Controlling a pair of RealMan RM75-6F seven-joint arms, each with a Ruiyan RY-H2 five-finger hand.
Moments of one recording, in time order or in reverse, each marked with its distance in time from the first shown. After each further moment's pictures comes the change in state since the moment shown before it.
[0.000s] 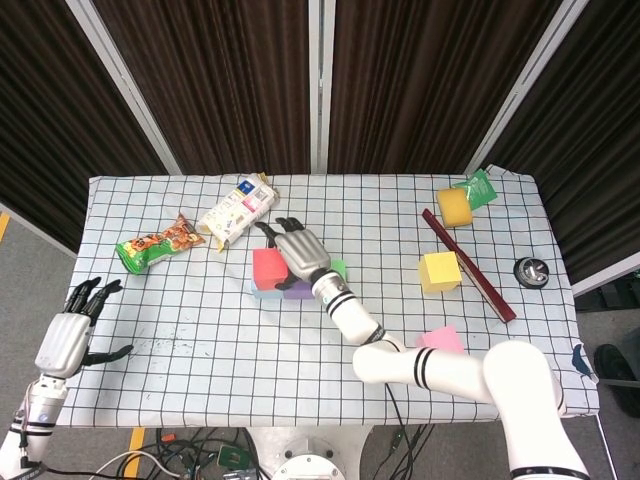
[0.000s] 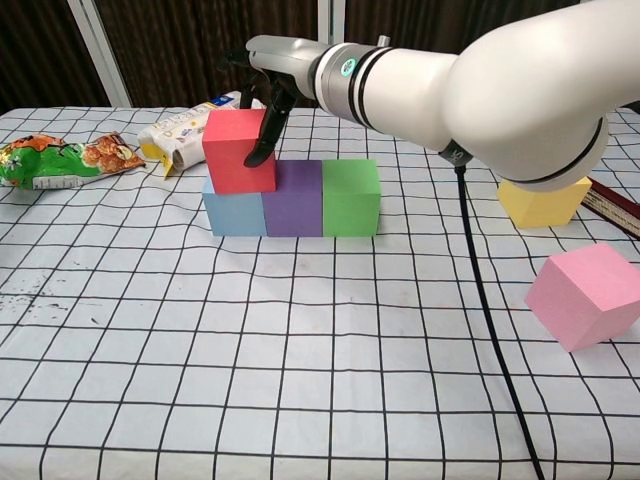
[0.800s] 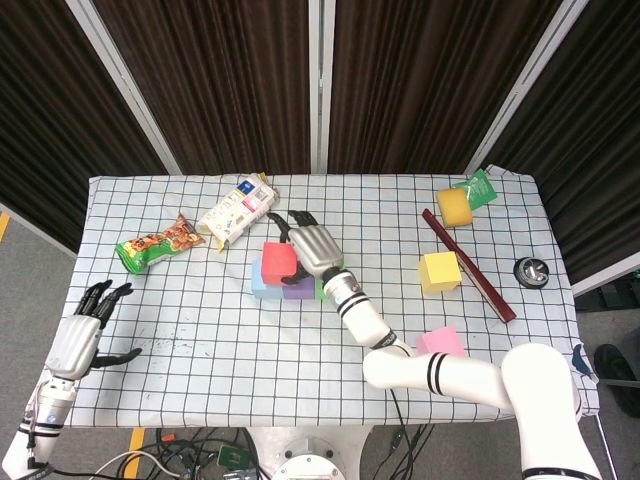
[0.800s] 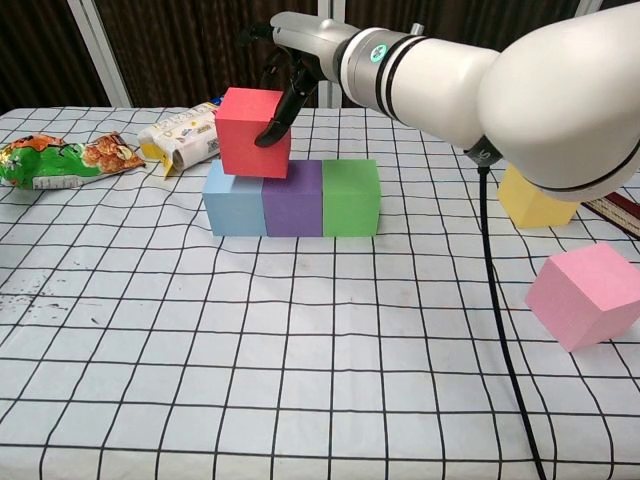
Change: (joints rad) left arm -0.003 -0.015 0.007 -0.008 0.026 -0.006 0.002; right arm -0.073 0.037 0.026 -0.088 -0.015 0.080 -0.005
